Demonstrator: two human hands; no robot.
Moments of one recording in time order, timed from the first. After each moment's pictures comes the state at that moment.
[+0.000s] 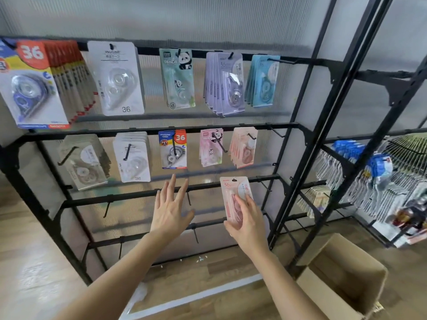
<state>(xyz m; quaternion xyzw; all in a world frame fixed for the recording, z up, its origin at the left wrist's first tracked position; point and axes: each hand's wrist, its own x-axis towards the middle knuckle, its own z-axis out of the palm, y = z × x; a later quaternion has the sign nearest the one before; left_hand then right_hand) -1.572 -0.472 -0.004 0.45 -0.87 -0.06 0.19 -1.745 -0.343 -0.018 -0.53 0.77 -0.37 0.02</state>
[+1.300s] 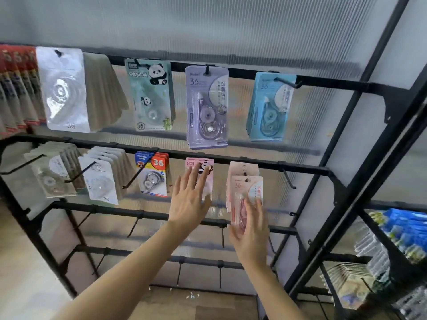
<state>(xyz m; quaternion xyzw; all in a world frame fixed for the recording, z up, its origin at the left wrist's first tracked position) -1.789 -0.547 0.043 0.53 -0.81 0.04 0.25 -1.944 -0.475 -0.024 -0.60 0.65 -0.46 -0.06</state>
